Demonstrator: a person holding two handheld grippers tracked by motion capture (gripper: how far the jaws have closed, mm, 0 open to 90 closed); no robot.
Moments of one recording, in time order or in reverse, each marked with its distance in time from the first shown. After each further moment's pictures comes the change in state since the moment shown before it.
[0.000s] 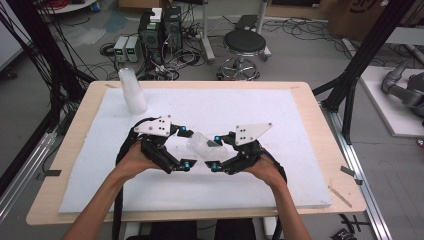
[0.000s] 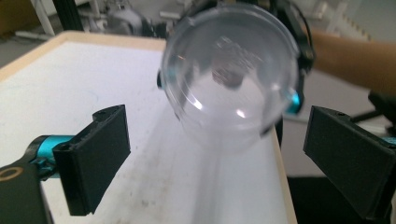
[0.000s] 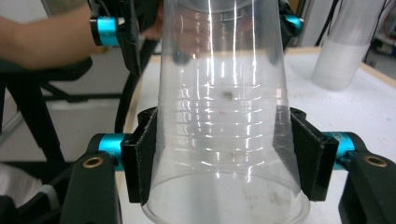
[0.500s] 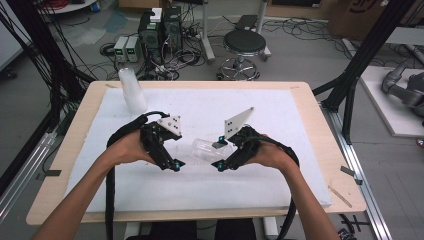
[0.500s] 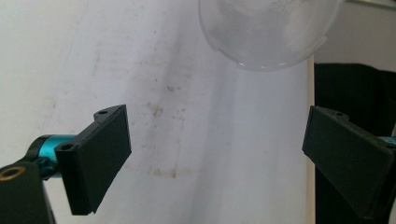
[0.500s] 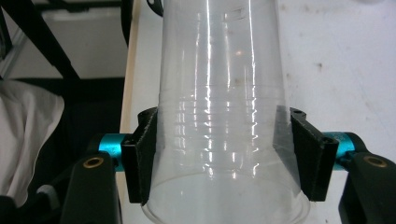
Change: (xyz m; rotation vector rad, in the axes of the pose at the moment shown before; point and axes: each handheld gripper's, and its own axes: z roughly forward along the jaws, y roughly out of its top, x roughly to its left) left arm 0.013 0.022 -0.001 0.529 0.049 0.003; right arm -0.012 0.034 0.001 0.427 0.057 -0.005
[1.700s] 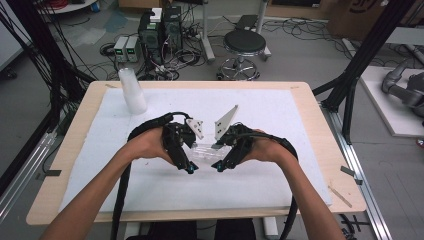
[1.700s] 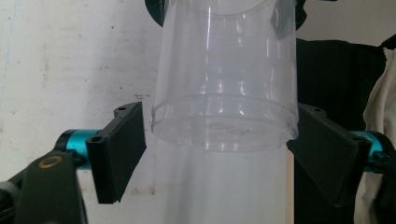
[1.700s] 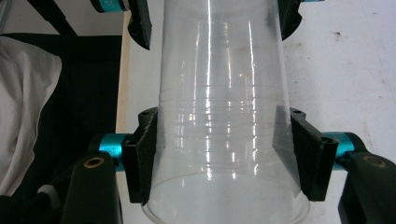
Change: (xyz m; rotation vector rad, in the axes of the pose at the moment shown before) left arm -0.002 0.040 0.030 0.130 -0.110 0.053; right arm -0.005 0.016 0.009 0.186 0.025 -0.029
